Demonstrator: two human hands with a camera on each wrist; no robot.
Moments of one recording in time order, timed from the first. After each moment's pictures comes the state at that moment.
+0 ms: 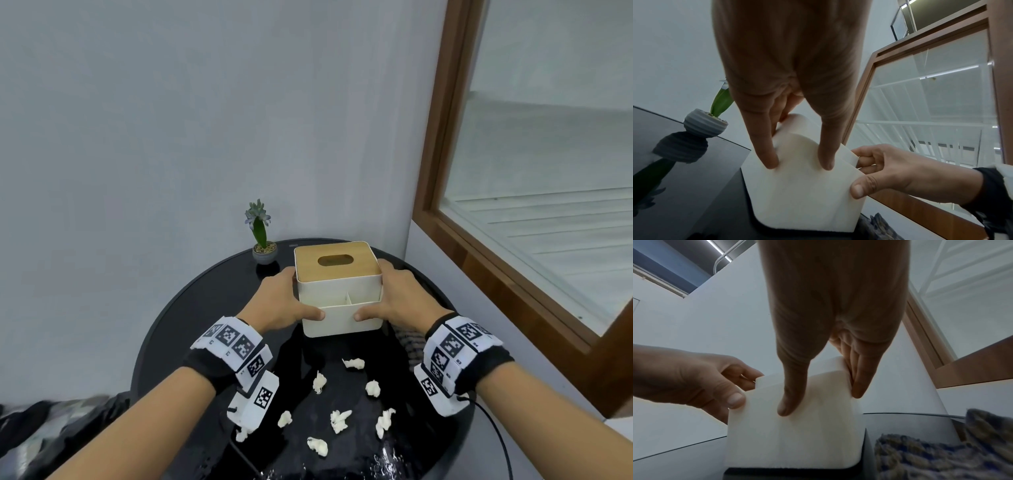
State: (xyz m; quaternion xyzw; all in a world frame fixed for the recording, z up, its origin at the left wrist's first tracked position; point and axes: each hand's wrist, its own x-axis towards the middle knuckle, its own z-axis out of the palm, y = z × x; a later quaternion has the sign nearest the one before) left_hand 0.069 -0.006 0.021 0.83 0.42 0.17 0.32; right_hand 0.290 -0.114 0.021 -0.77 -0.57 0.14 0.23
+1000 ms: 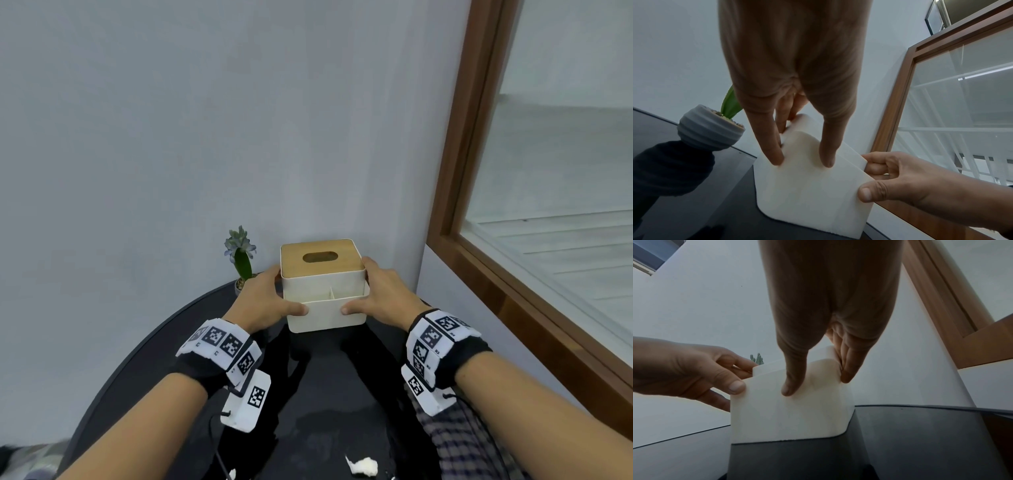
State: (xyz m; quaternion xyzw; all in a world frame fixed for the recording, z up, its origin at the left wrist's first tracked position) left_hand 0.114 0.116 0.015 0.81 0.42 0.23 0.35; right_hand 0.343 0.021 0.007 -0.73 -0.59 0.15 0.29
